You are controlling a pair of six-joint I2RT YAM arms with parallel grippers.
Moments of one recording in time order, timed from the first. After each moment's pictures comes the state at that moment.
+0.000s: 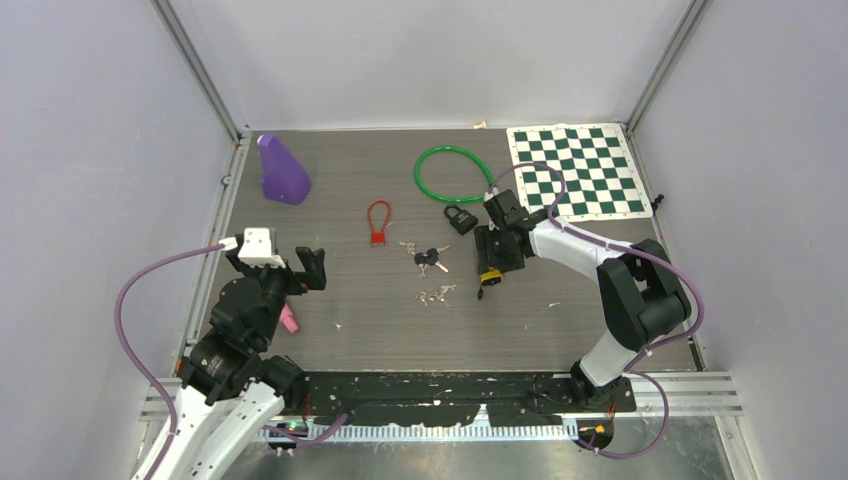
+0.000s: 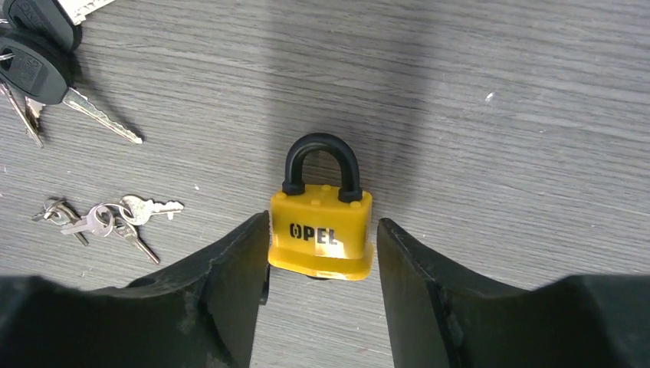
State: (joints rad) left arm -0.51 0.34 0.66 -0.47 -0.41 -0.18; right arm 0.50 1.64 1.00 -0.52 -0.02 0.37
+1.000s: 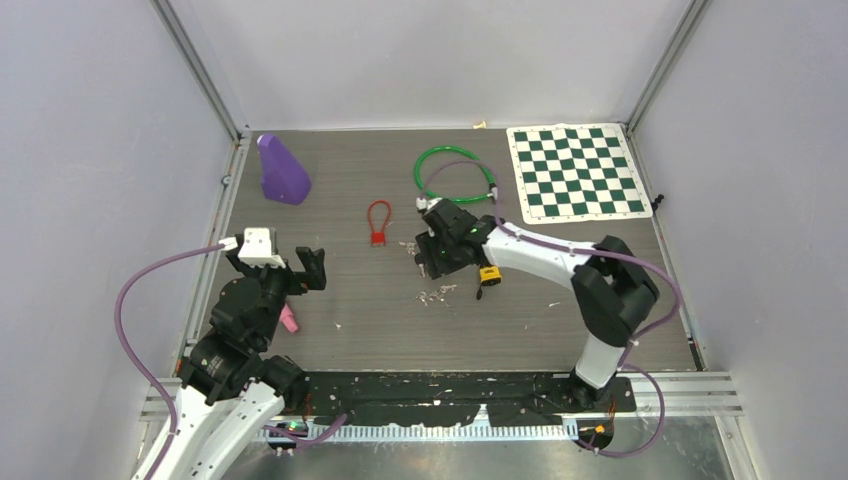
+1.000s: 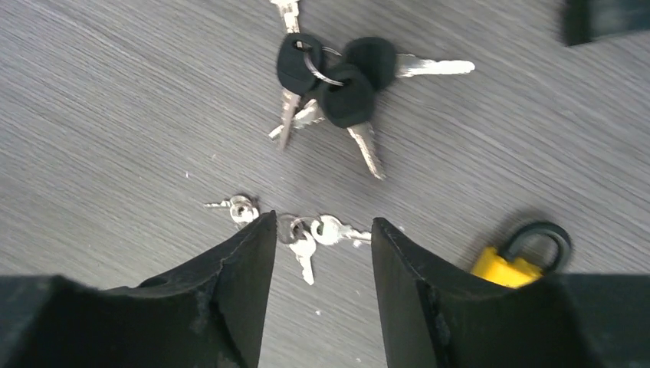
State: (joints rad) left arm -0.51 0.34 0.66 -0.47 -0.41 -0.18; right arm 0.79 1.70 1.18 -0.46 0.06 0.34
